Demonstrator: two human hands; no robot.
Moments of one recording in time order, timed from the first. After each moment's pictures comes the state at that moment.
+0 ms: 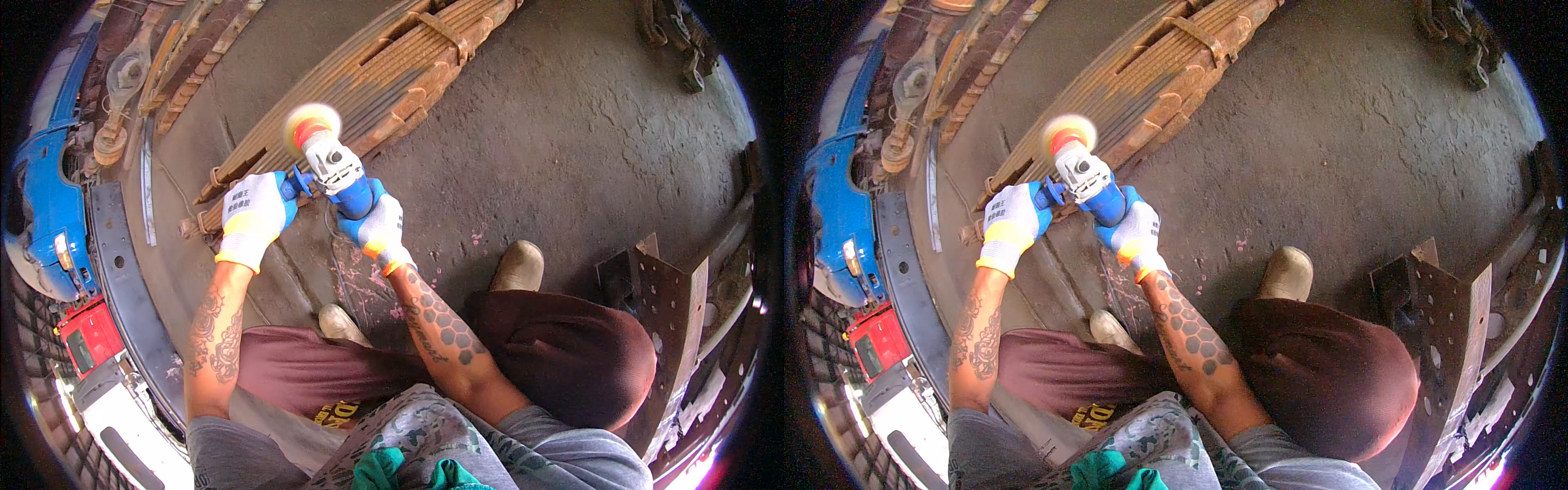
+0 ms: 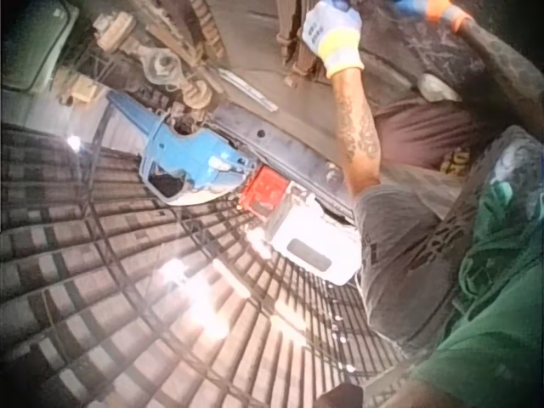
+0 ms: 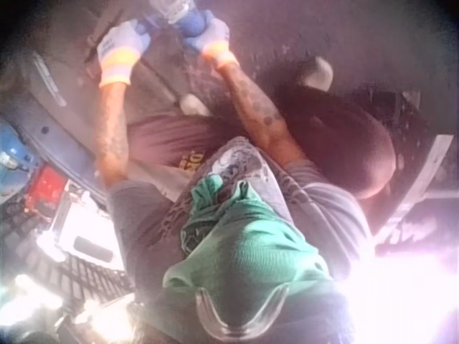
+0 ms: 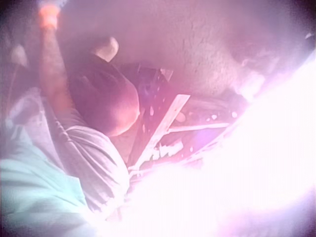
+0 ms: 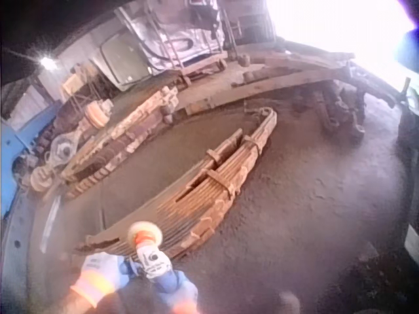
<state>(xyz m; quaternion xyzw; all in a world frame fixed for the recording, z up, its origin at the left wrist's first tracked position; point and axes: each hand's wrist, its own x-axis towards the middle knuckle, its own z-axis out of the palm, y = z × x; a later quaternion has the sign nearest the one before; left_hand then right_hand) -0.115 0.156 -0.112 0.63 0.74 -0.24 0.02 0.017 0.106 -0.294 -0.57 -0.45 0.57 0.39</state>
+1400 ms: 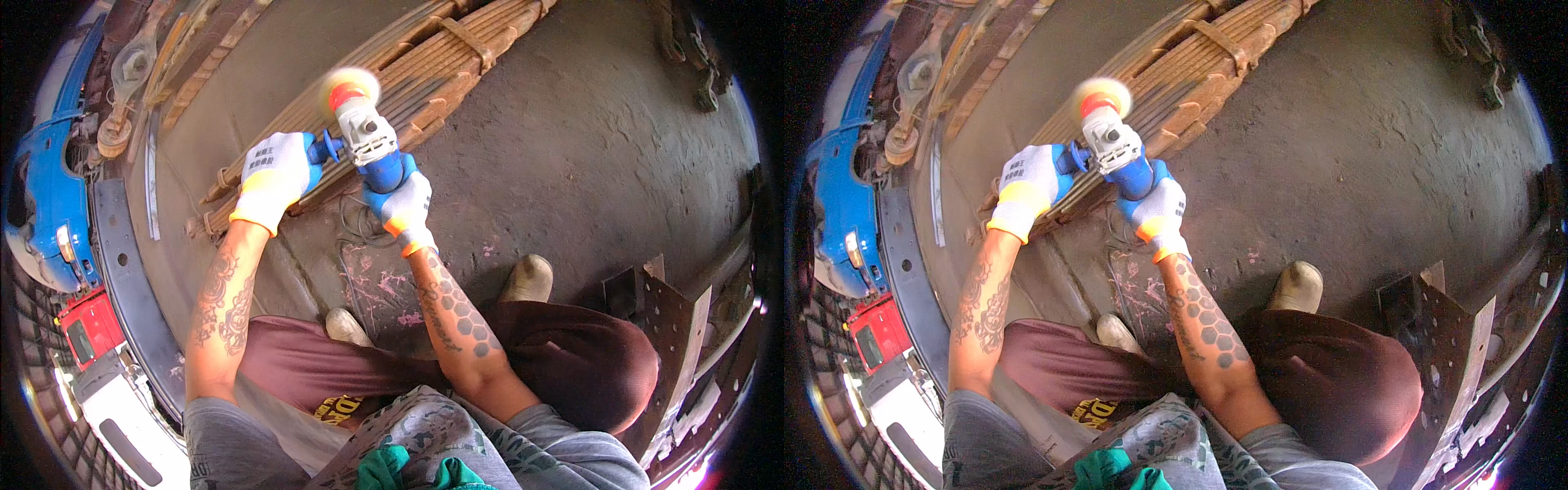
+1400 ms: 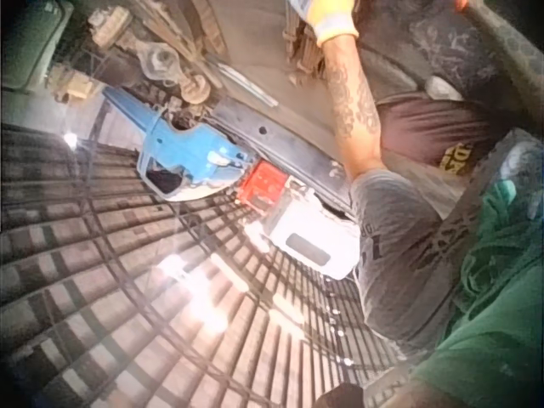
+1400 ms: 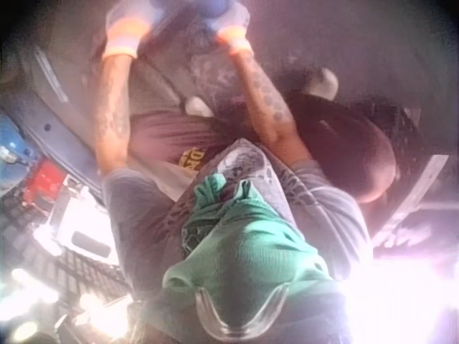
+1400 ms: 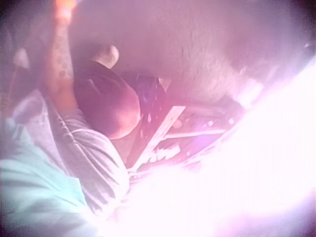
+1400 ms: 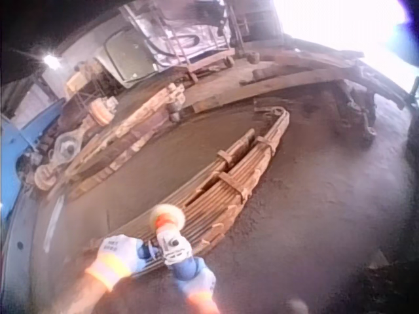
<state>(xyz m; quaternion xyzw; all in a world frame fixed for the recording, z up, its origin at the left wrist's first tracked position) -0.111 0.226 -0.123 0.66 0.71 -0.24 0.03 0.022 0.163 -0.303 -0.61 -0.43 0.51 0.42</state>
